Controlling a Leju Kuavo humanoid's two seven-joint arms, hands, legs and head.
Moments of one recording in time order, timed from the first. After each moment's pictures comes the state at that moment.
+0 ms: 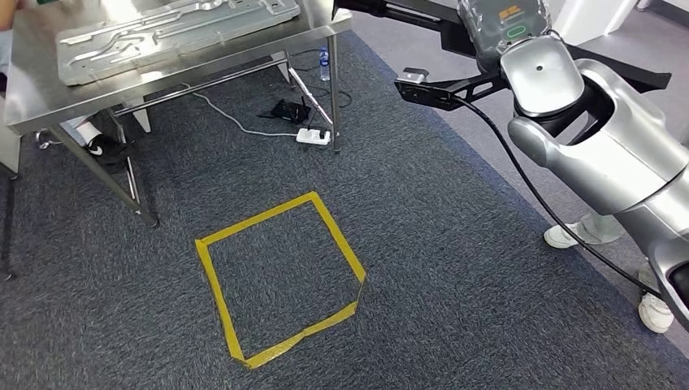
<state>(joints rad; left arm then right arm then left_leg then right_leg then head) -0.12 -0.01 -1.04 -0.20 0.98 0.46 0.13 -1.35 -0.46 1.09 -1.20 1.03 0.33 0.32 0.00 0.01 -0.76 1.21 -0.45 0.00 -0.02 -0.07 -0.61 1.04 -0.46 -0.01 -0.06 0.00</state>
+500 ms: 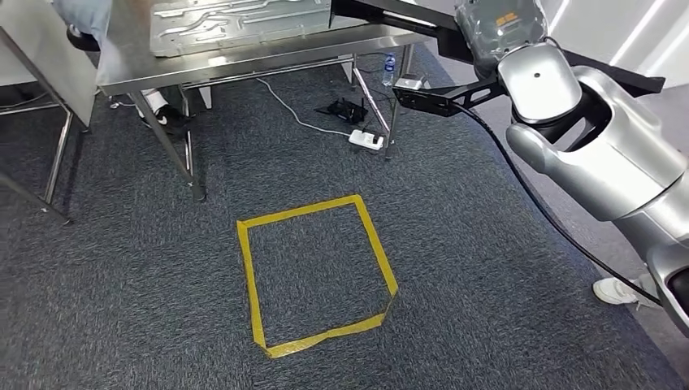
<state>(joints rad) -0.12 -0.01 -1.04 -0.20 0.98 0.46 0.14 -1.34 -0.47 1.09 -1.20 1.03 0.33 0.31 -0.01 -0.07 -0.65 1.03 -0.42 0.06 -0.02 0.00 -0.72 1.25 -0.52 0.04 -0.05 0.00</state>
